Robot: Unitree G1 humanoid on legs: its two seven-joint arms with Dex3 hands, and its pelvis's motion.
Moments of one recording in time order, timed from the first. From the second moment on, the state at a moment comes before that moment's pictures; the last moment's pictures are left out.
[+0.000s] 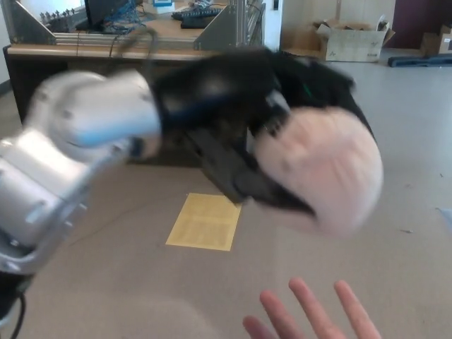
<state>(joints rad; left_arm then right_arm) -1.18 0.64 -0.36 -0.31 -0.36 0.54 -0.64 -0.29 -0.29 0.17 1.08 -0.32 -0.49 -0.21</state>
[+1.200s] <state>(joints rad) -1.17 0.62 -0.58 -0.35 -0.16 0.58 -0.86 -0.32 -0.28 0.14 1.08 -0.31 -0.48 -0.20</state>
